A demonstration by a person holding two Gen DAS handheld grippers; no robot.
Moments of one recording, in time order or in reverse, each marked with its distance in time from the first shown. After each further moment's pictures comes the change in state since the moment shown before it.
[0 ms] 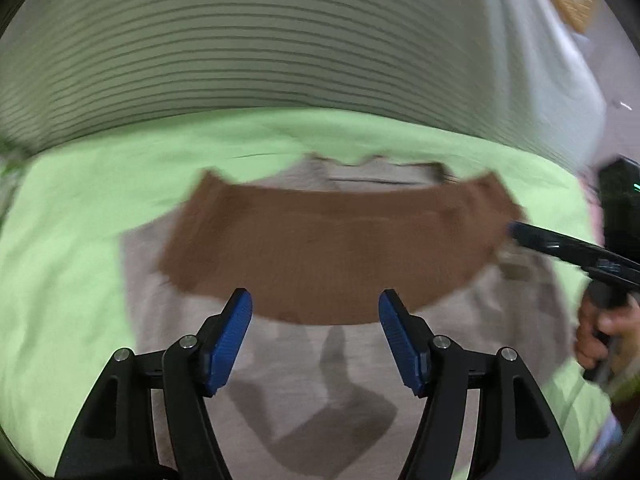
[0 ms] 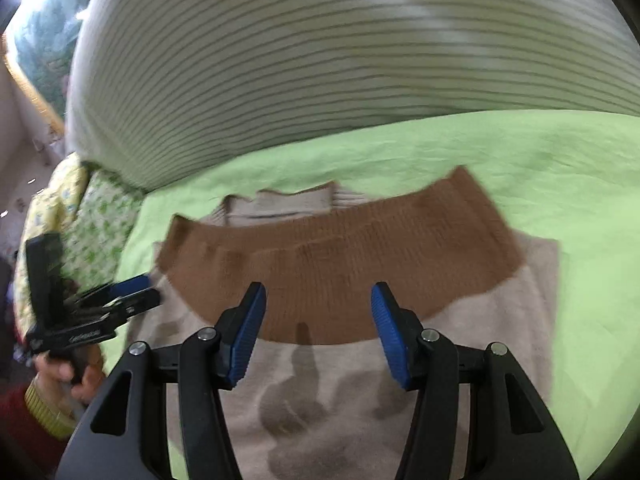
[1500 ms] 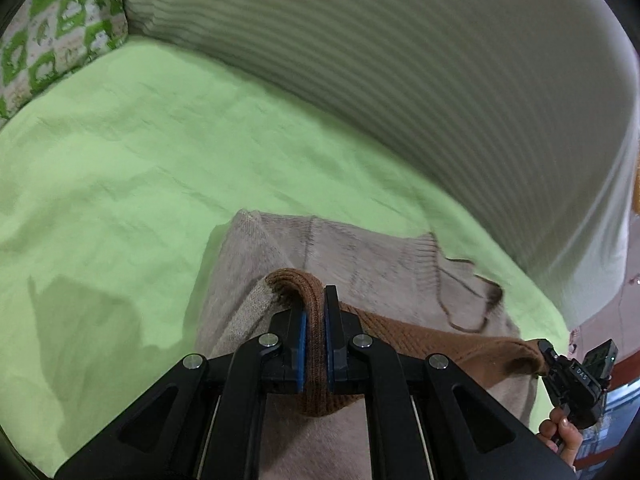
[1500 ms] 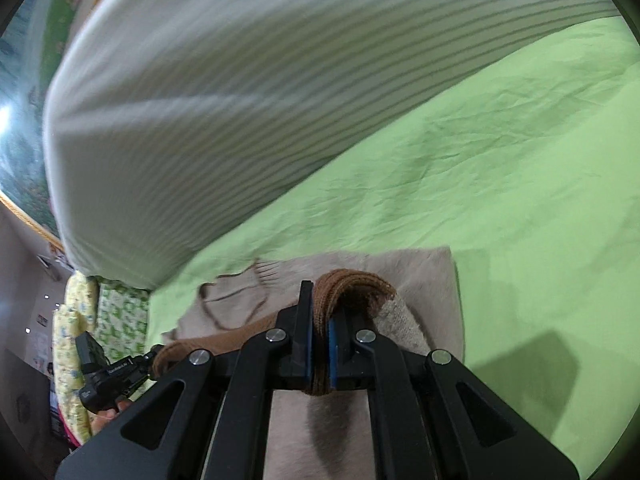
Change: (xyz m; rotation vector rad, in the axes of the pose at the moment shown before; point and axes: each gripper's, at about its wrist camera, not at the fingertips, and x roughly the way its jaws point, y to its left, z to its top) left arm -0.002 0.110 -0.014 -0.549 -0.140 0.046; right arm -0.041 -0.101 -0.001 0.382 -0.232 -0.034
